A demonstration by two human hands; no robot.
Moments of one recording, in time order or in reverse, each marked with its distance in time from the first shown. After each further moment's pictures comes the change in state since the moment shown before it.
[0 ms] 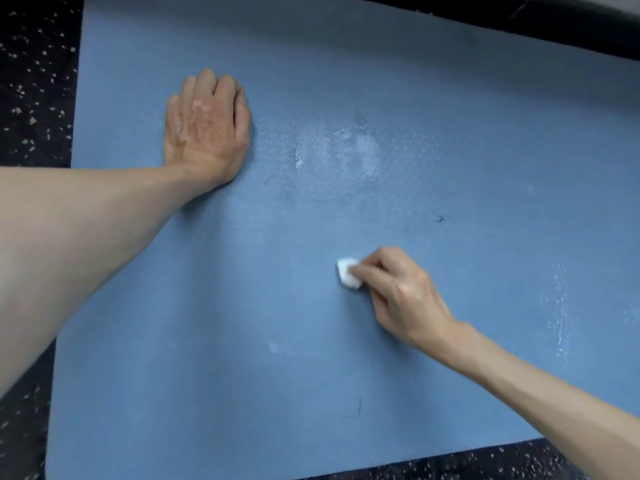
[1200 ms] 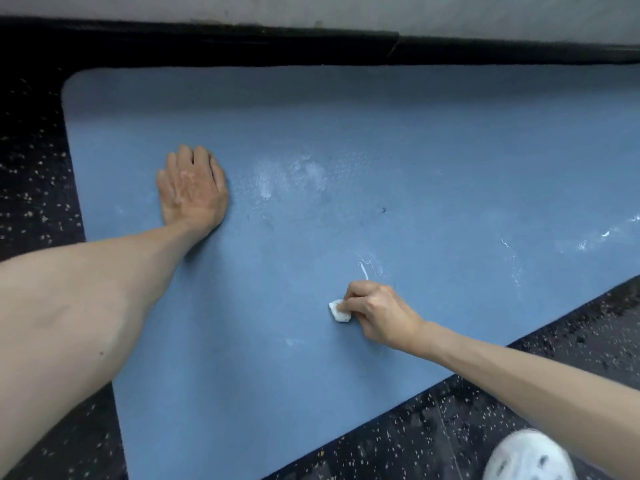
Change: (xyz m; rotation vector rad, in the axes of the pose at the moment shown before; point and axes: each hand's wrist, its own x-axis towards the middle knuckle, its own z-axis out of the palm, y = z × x) left_hand -0.001 0.002 -0.007 -0.013 -0.101 0.001; right_hand -0.040 -0.051 -0.002 0.016 -0.211 0.261
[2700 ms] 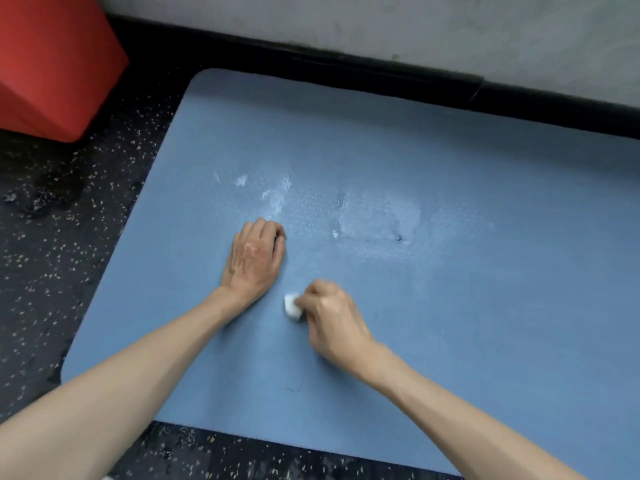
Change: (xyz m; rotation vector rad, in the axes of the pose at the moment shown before) left_hand -0.159 0.088 0.024 -0.090 0.165 -0.030; right_hand 0.009 0.028 0.007 0.164 -0.002 -0.330
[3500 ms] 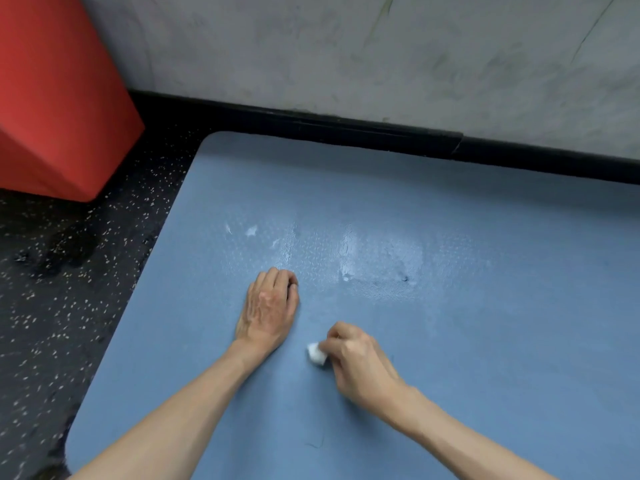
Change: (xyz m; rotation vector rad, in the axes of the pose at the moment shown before) left_hand -0.005 -0.002 0.004 -0.045 0.031 0.014; right_hand -0.001 0.004 -0.007 -0.031 0.028 0.038
